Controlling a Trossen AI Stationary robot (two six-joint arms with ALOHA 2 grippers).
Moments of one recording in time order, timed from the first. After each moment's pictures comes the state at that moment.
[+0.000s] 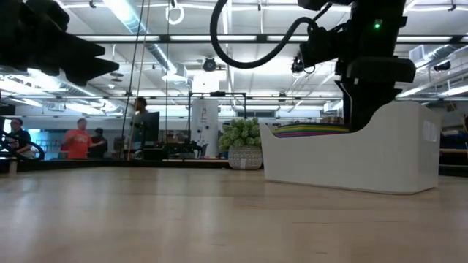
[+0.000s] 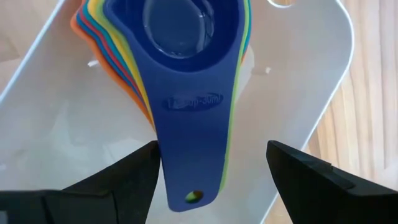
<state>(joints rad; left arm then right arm) -0.32 0.00 0.06 -0.06 -0.49 -0.05 0.34 1.78 1.25 -1.08 0.38 0.67</state>
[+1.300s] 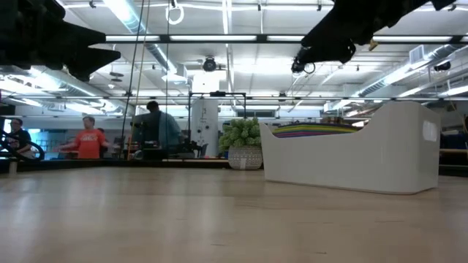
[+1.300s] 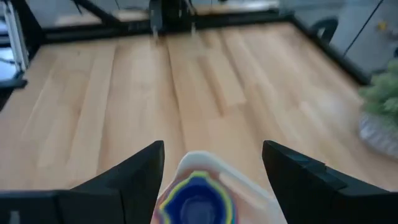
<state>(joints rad) -0.32 0.01 0.01 0.13 -0.47 0.01 0.26 1.16 0.70 -0.05 0.40 0.22</state>
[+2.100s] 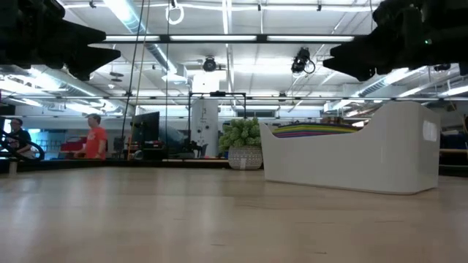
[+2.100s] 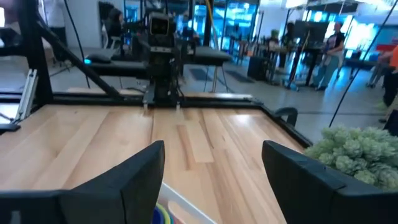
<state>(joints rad) -0.32 0.01 0.01 0.14 -0.47 0.01 0.10 0.82 0.15 0.66 0.26 -0.10</state>
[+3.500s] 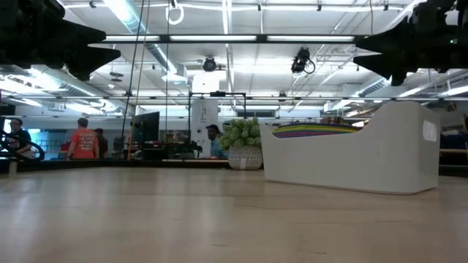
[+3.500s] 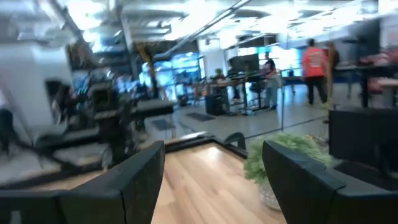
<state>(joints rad) -0.32 0.01 0.01 0.14 -0.47 0.01 0.08 0.17 0.01 0.40 0.47 0.01</state>
